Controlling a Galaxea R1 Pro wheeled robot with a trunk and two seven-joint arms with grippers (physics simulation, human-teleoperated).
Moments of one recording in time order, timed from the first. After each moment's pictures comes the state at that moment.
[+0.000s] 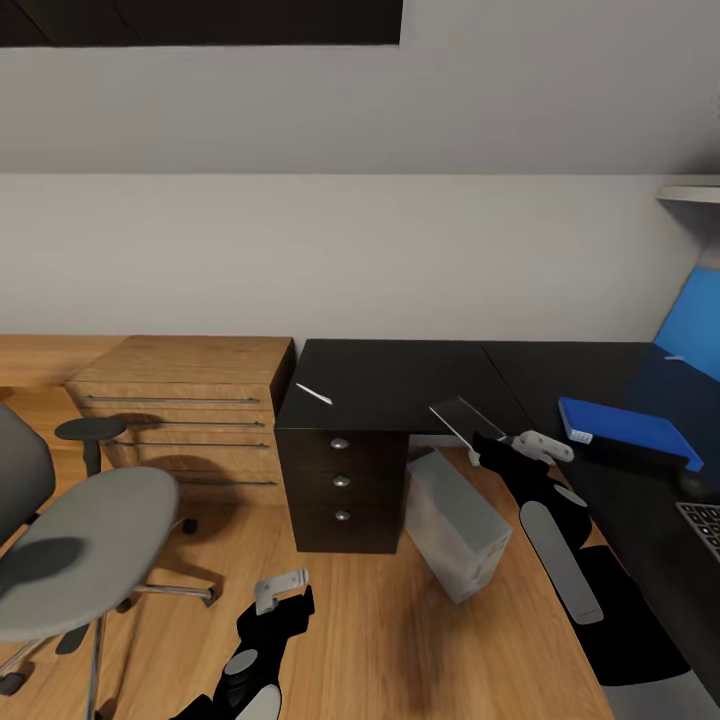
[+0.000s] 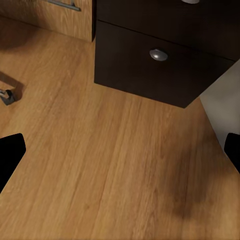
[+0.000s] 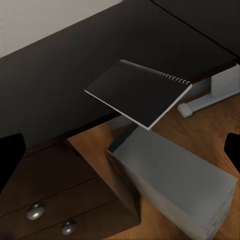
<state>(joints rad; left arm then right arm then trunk) -0.29 0.14 -0.77 -1.24 0.84 0.08 0.76 -0.50 -0.14 0.17 -1.52 -0.68 0.44 -0.55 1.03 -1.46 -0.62</state>
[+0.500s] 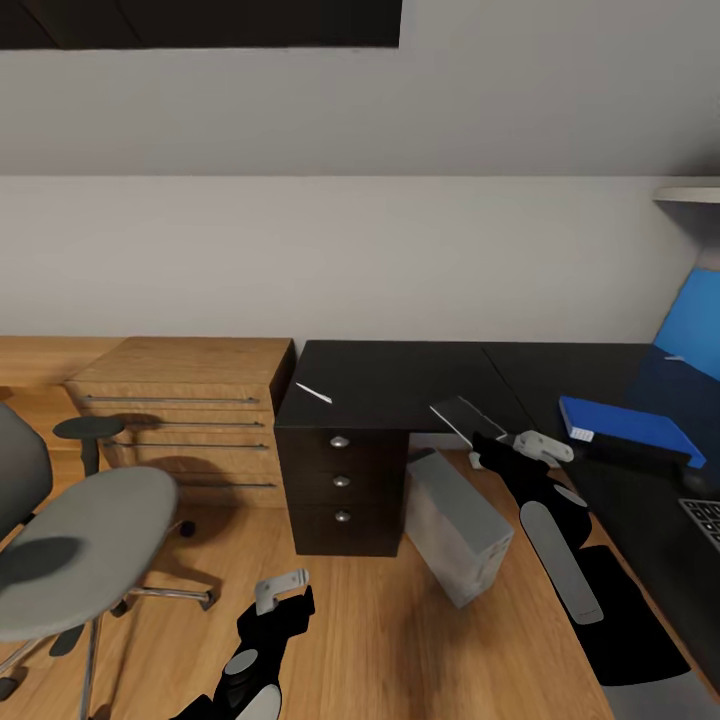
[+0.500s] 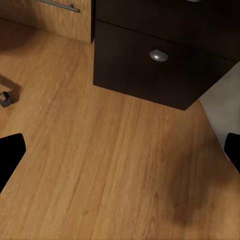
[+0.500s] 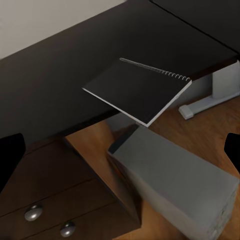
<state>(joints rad) -0.29 0.14 -0.77 -1.24 0.84 0.08 0.76 -0.50 -0.14 0.17 -1.52 -0.68 0.44 -0.55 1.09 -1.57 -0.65</state>
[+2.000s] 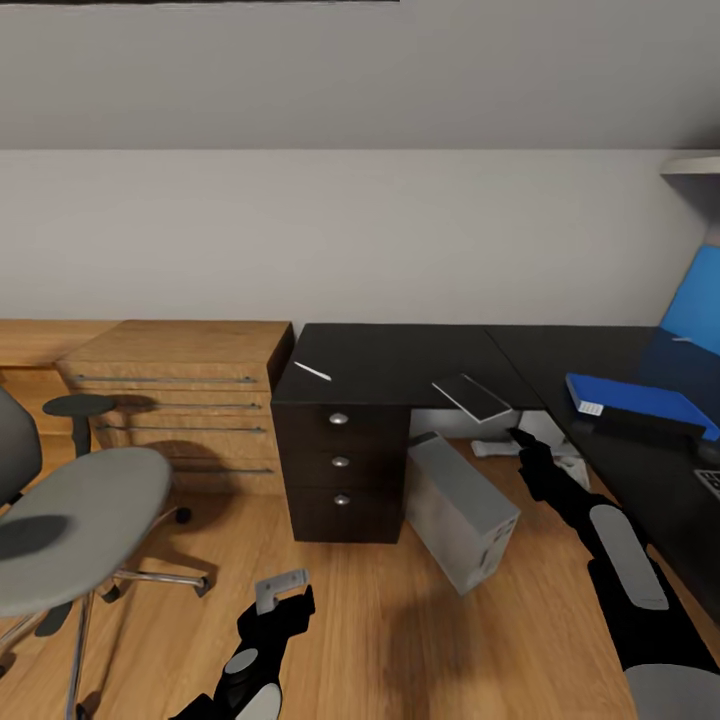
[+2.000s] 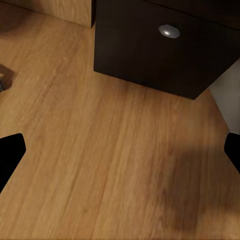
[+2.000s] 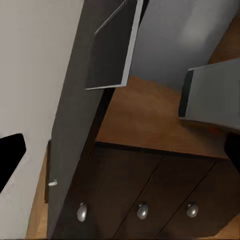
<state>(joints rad) -0.29 0.14 -0.77 -1.24 0.84 0.08 0.76 -0.50 -0.14 -0.16 -1.29 -1.33 0.35 -0.28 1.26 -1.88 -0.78</state>
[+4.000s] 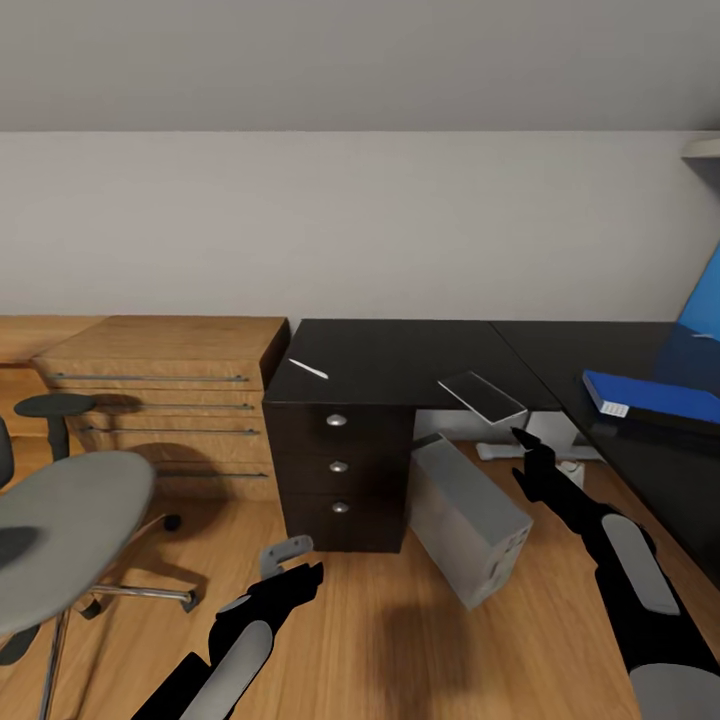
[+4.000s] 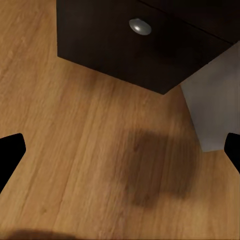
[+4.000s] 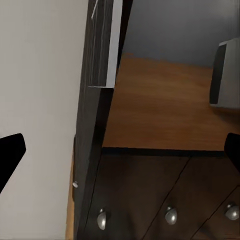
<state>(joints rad) -0.29 0.08 -0.56 -1.43 0.93 0.41 0.76 -0.50 -0.15 -0.21 -1.21 -1.45 0.43 -0.12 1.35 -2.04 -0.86</state>
